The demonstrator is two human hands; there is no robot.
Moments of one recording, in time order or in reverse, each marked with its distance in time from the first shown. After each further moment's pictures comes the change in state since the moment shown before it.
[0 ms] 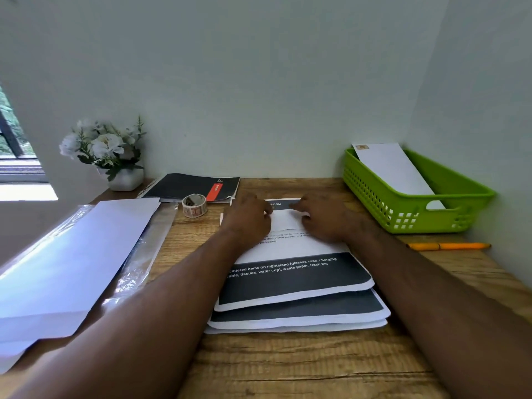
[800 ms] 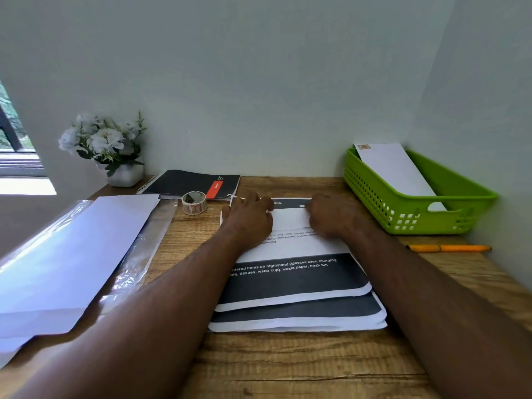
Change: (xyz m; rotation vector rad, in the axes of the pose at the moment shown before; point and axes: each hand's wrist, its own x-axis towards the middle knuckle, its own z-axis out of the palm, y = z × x) left_hand -0.006 0.006 -0.001 0.018 -0.089 -0.054; right_hand -0.003 -0.005 -0.012 -0.316 -0.035 0.130
